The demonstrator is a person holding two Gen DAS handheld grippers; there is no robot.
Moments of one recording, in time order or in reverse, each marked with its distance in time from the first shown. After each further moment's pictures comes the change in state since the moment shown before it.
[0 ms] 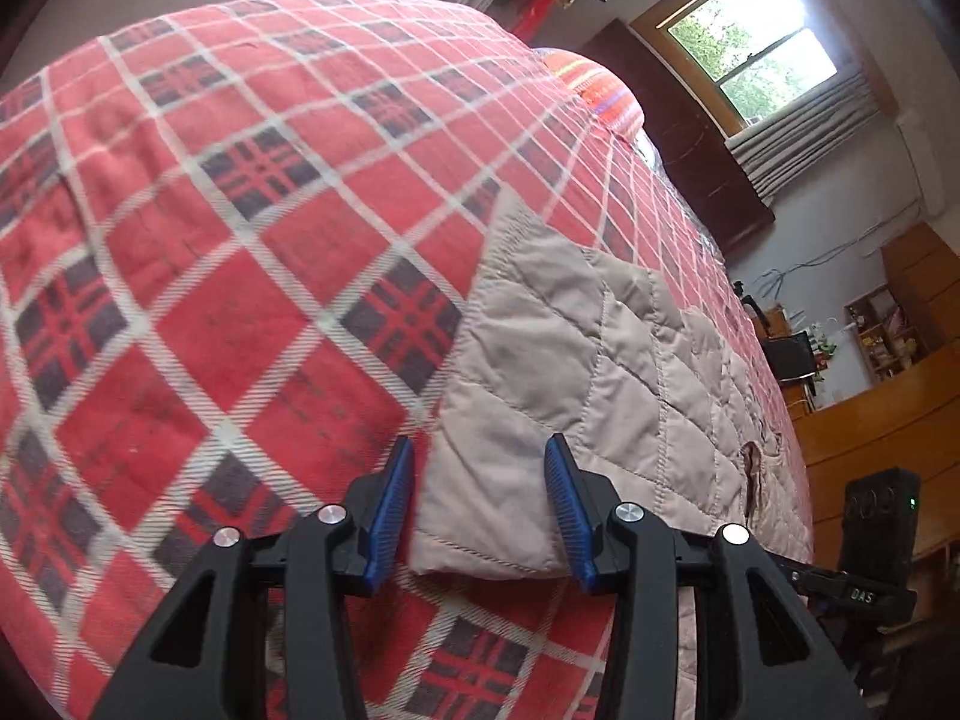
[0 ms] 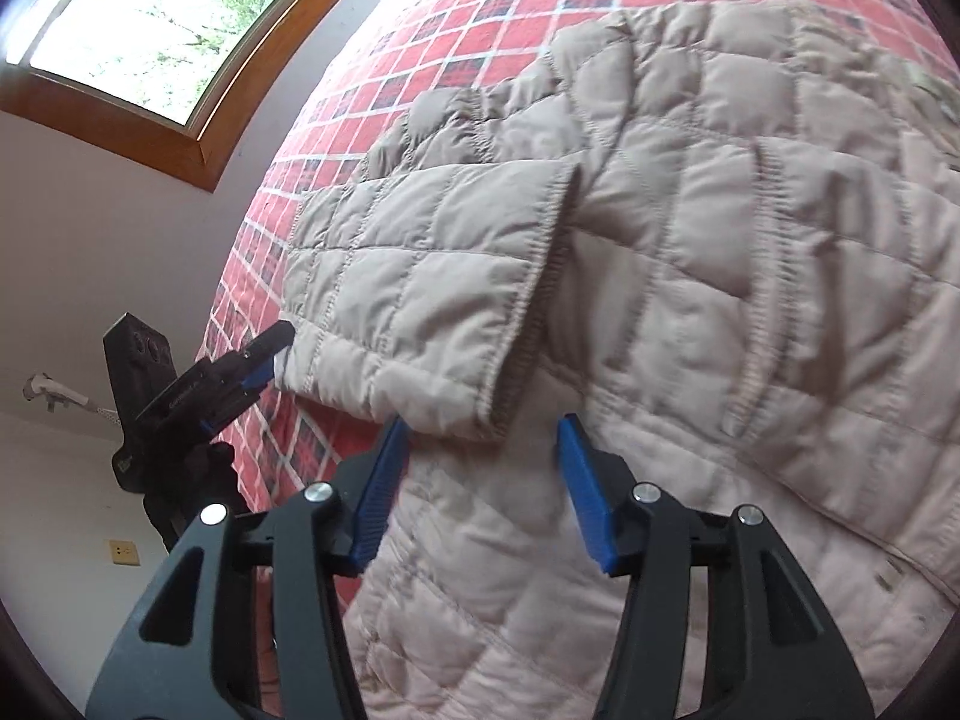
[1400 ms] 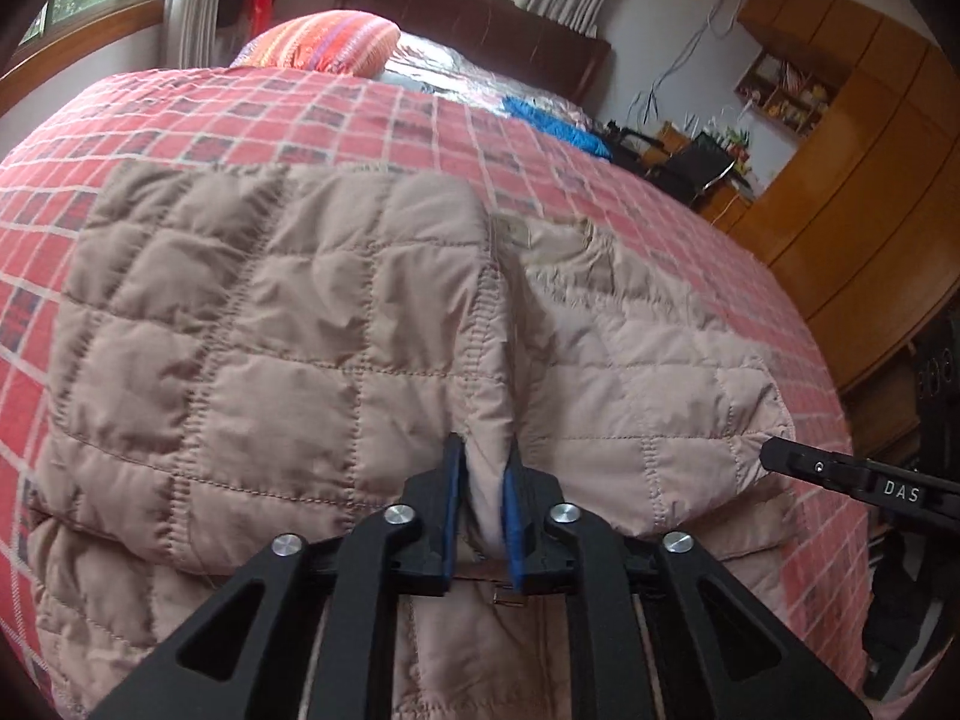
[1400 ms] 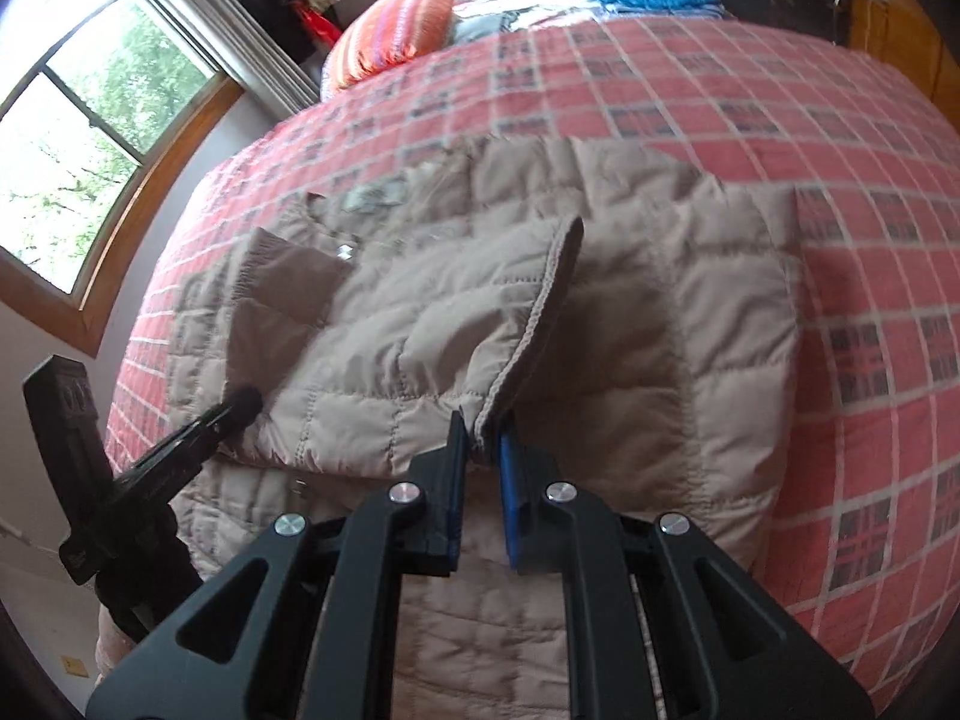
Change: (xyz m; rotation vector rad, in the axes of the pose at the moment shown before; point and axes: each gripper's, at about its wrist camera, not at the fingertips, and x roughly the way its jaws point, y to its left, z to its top) left arm 0.129 -0.313 -0.139 0.547 0.113 -0.038; right arm -0.207 -0.219 -0.101 0.242 -0.340 -0.327
